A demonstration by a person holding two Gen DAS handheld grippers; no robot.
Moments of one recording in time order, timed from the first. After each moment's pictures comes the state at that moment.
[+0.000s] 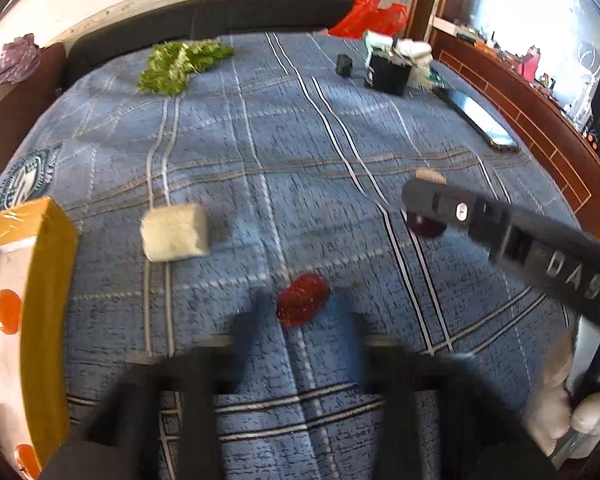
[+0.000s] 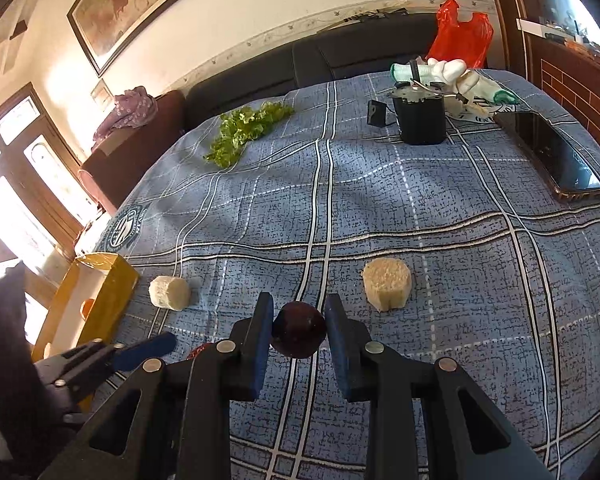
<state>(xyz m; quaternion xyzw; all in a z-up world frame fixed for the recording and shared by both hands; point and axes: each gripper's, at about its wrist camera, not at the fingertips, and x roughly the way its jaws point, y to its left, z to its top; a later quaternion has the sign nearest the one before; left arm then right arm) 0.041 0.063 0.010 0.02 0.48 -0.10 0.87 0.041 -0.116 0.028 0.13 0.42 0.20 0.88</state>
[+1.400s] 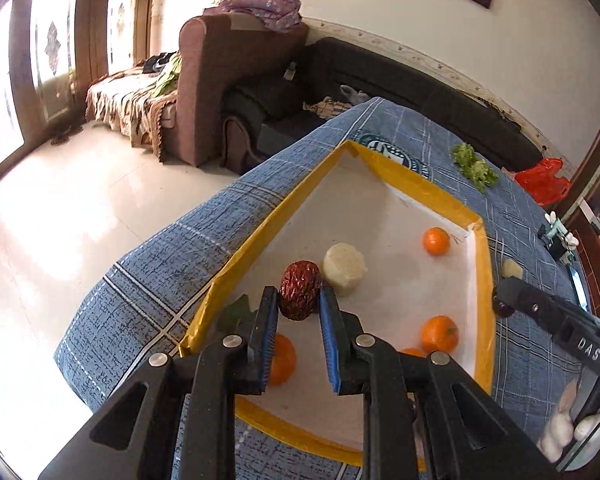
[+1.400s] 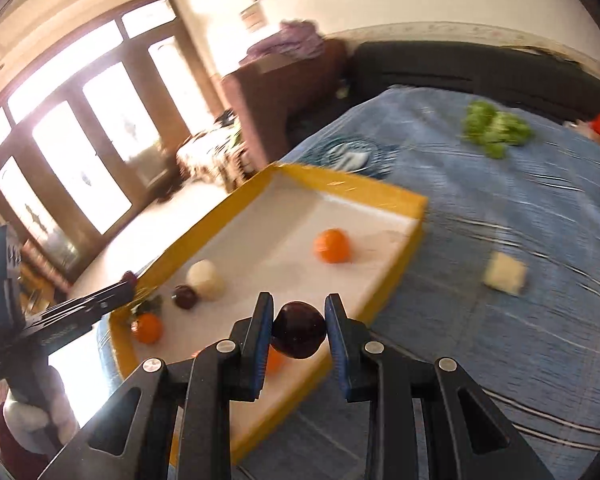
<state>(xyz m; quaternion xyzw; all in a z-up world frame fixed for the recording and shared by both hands) -0.171 0.371 0.070 -0.20 0.37 0.20 0.88 -0.062 0.129 0.082 0.00 0.41 0.44 0.80</state>
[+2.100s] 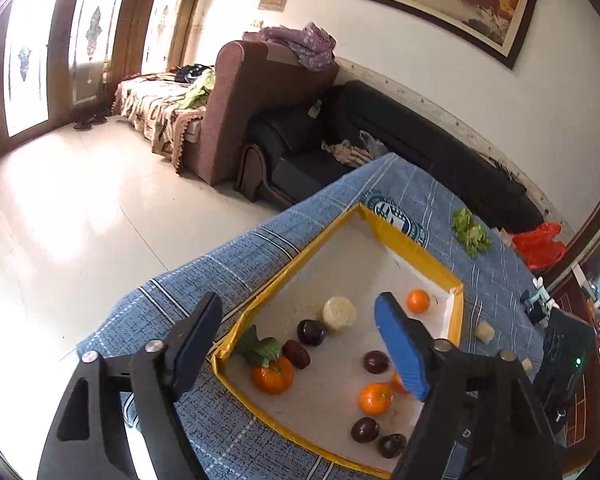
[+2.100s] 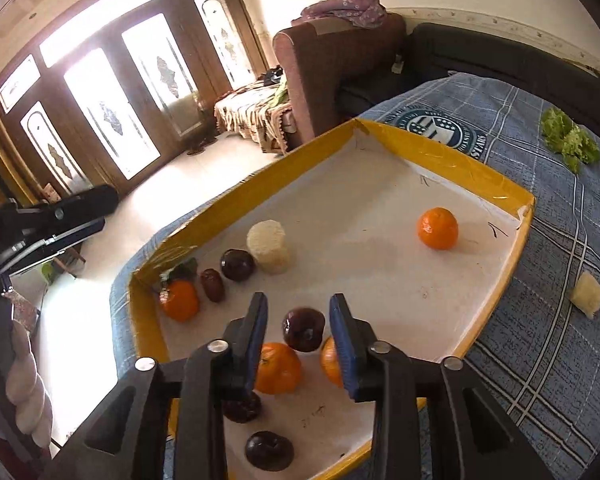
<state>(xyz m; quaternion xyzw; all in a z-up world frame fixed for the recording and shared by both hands) -0.211 0.378 0.129 -0.25 0.30 0.24 0.89 -0.094 0.179 0.072 -0.05 0.41 0.49 0.76</state>
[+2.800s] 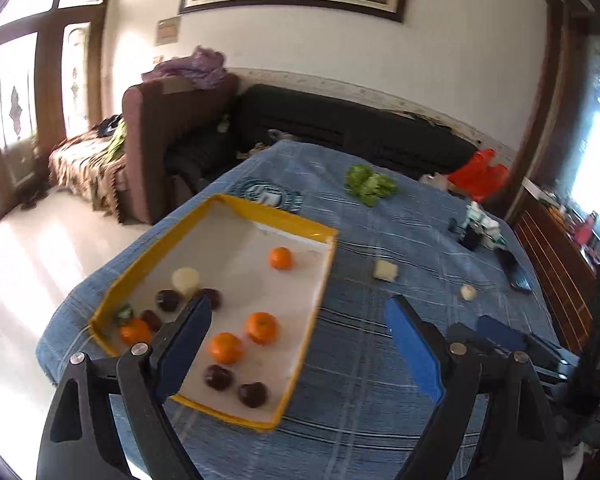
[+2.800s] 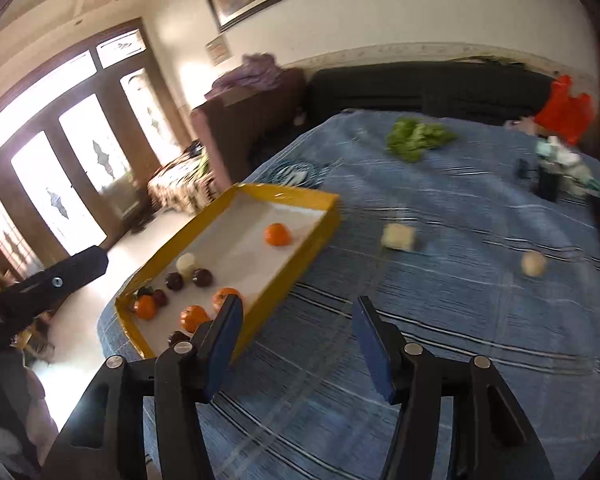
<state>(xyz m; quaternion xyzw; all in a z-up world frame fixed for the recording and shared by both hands) -0.186 0.190 0.159 -0.12 0.30 0.12 0.94 -0.124 -0.028 0.122 0.04 0.36 0.33 0.87</state>
